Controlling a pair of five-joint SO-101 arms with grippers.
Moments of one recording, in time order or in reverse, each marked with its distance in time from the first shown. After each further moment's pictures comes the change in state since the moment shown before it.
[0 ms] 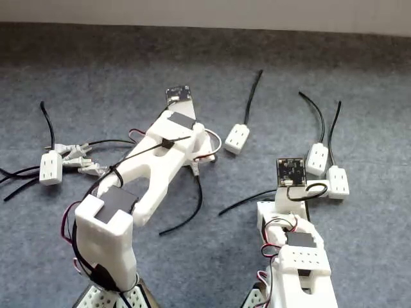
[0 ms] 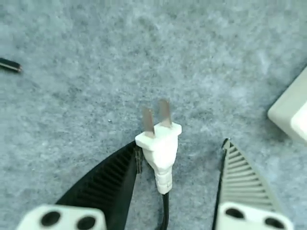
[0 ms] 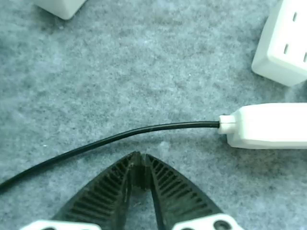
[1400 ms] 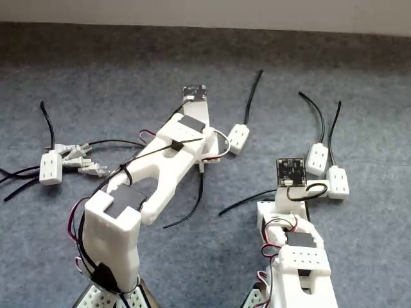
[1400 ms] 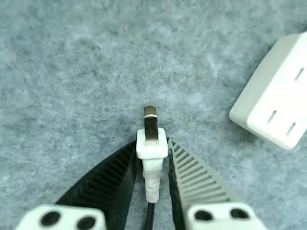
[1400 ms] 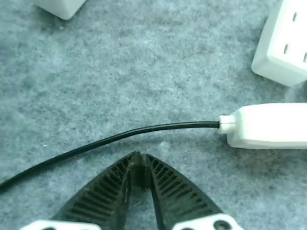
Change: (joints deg) left arm 2.8 4.3 -2.7 -5.3 -4.8; right arm 0.0 0.0 0.0 0.0 0.0
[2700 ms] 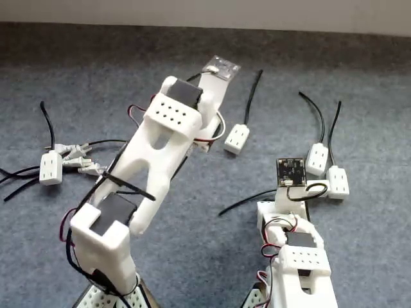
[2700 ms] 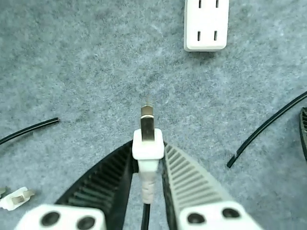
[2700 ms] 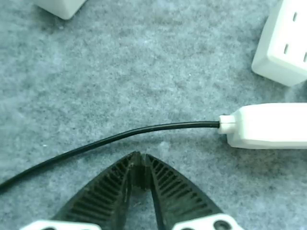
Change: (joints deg) left arm -0.1 -10.9 -20.2 33.1 -31.7; right arm 0.0 0.0 0.0 0.0 0.0
